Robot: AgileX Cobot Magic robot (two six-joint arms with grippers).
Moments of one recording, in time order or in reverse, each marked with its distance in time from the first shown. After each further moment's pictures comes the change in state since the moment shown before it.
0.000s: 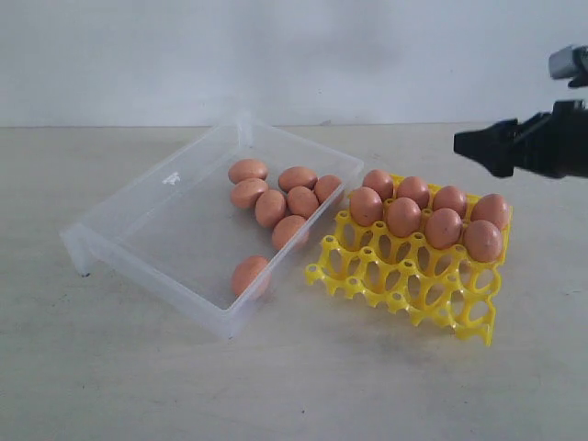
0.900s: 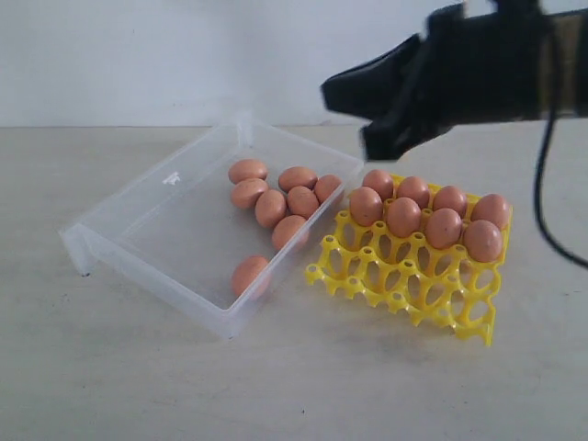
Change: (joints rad) left arm 0.000 0.000 0.000 0.000 0.000 0.000; right arm 0.488 -0.330 -0.104 -0.410 0.082 0.372
